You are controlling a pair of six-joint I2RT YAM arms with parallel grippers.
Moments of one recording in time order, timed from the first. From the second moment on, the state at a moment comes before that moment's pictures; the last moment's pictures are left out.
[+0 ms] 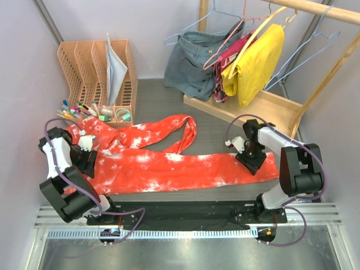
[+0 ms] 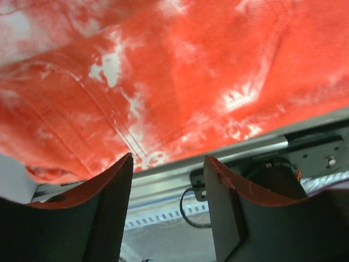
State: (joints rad) left arm 0.62 1.32 0.98 -1.20 0.19 0.84; right arm 0.12 1.54 0.88 -0.98 0.00 -0.71
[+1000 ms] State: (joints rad) left arm 0.65 1.51 0.96 -1.07 0.10 0.83; right arm 0.19 1.46 0.98 -0.90 -0.04 -0.71
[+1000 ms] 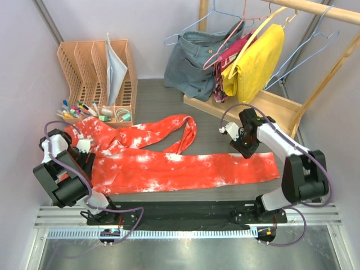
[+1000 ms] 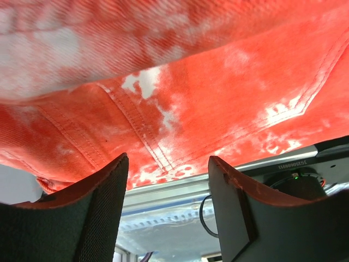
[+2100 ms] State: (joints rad) left arm 0.74 1.42 0.99 -1.15 0.17 0.94; right arm 0.33 1.35 1.06 -0.80 -0.22 -0.45
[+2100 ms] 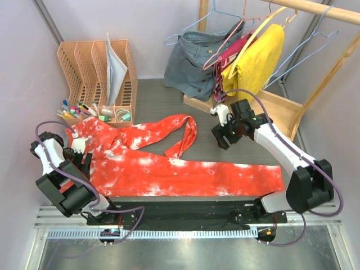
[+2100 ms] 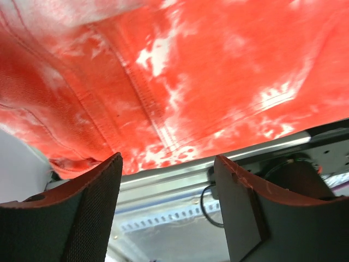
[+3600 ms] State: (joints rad) left arm 0.74 1.48 0.90 -1.04 0.18 0.76; right arm 0.53 1.21 1.13 -0.56 0.27 -0.74
